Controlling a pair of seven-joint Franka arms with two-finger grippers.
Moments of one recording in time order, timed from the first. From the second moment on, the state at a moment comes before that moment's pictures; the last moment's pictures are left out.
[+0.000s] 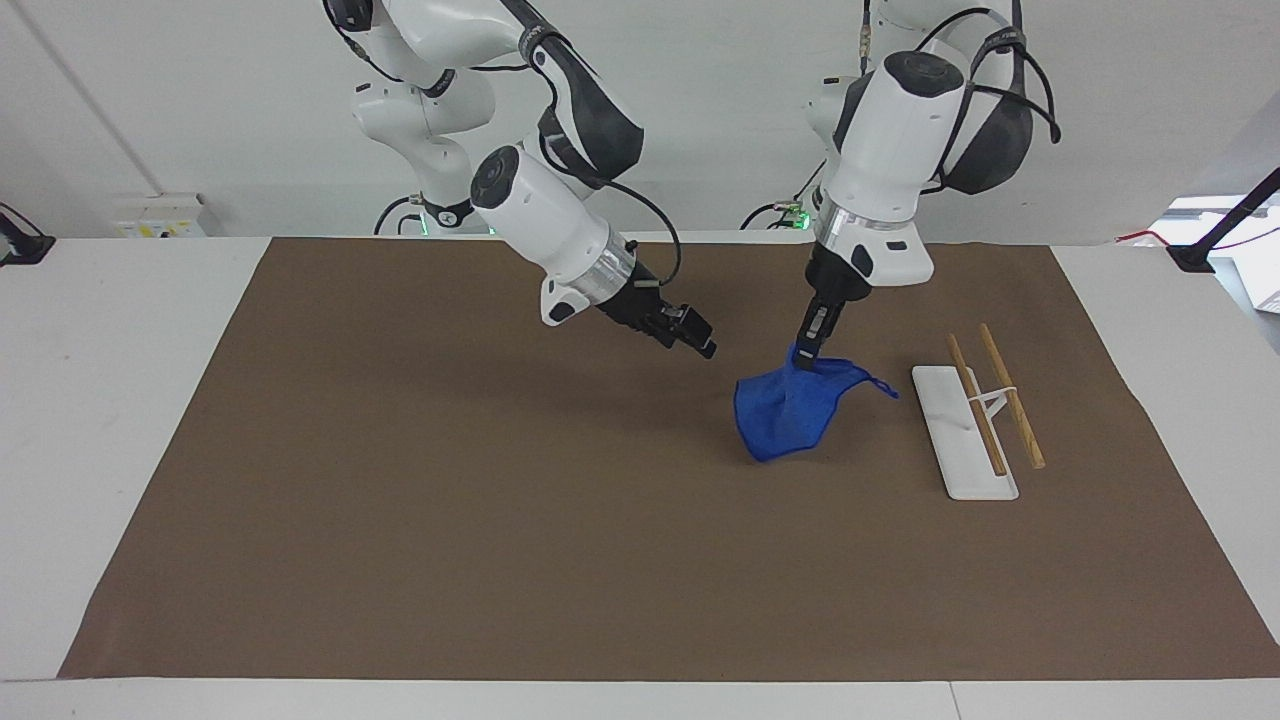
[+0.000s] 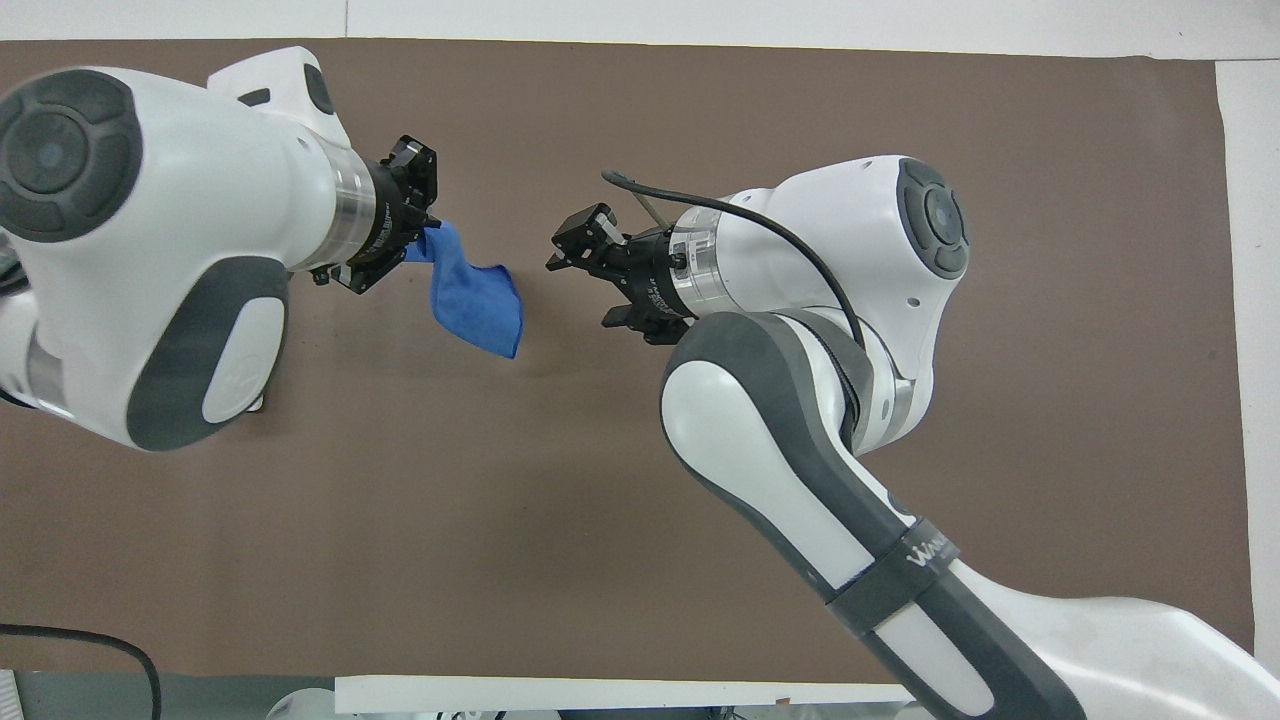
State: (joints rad) left arm -0.31 0.07 -0.17 -1.68 -0.01 1.99 -1.38; right arm 0.21 0.23 0.31 -1.78 0.48 2.29 0.78
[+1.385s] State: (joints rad) left arm 0.28 0.06 -0.15 -1.83 -0.10 2.02 -0.40; right arm -0.09 -0.05 -0.01 -1.53 -0.10 1.38 -0.03
